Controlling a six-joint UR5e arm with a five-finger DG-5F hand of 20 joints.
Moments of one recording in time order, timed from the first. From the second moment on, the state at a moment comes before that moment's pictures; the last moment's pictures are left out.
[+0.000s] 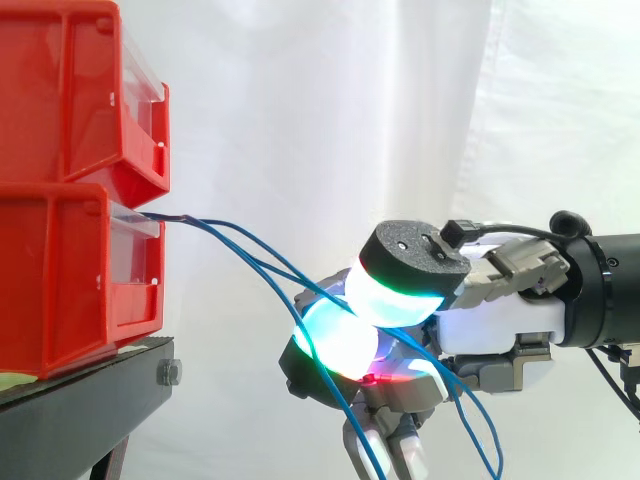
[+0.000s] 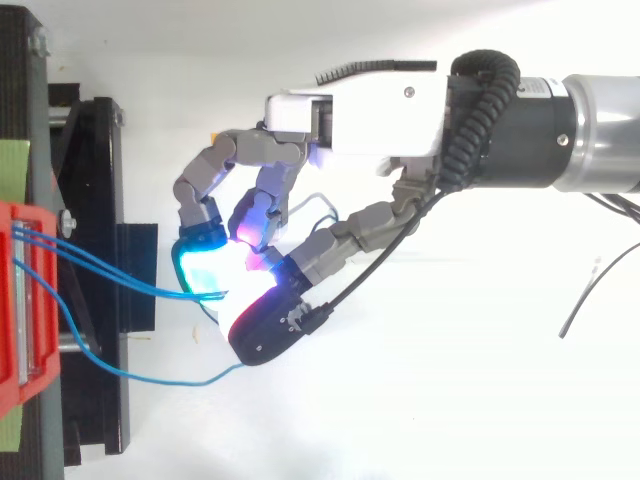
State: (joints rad) arm 0.04 -2.33 -1.15 -2.84 -1.56 -0.30
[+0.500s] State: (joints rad) arm 0.05 -2.33 -1.15 -2.84 -1.56 -0.30
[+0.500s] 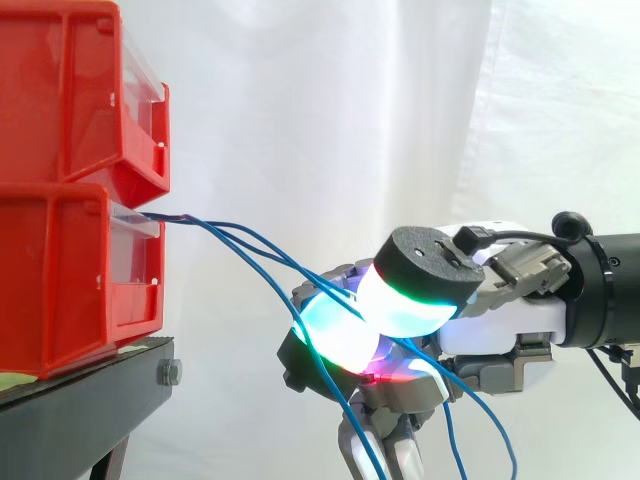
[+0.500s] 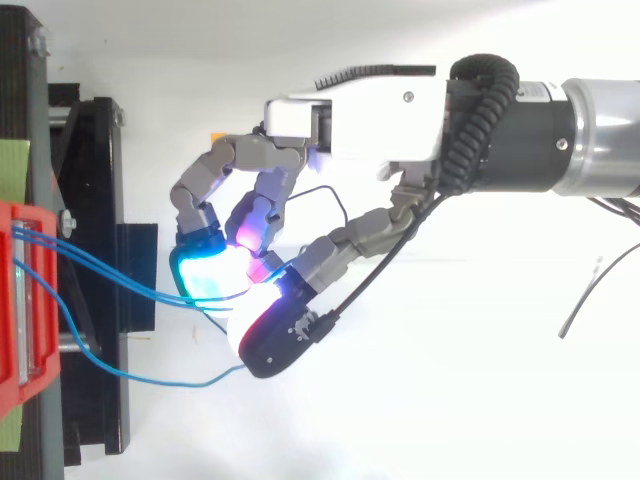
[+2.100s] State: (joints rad) arm 0.05 -2.33 -1.15 -2.84 -1.56 -0.29
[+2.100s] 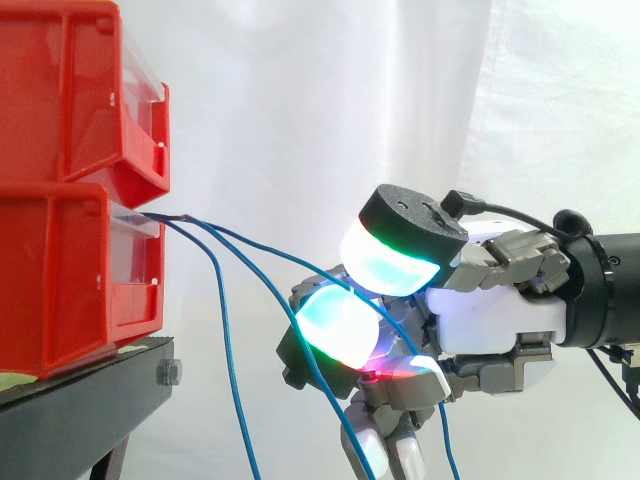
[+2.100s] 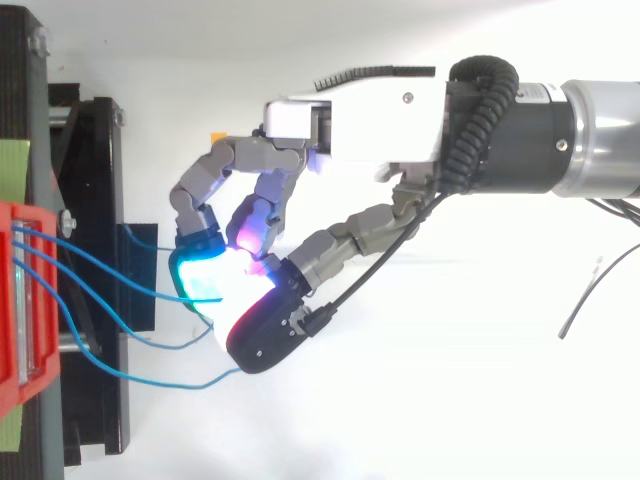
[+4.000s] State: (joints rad) arm 0.05 -2.28 -1.15 -2.92 -1.54 -0.17
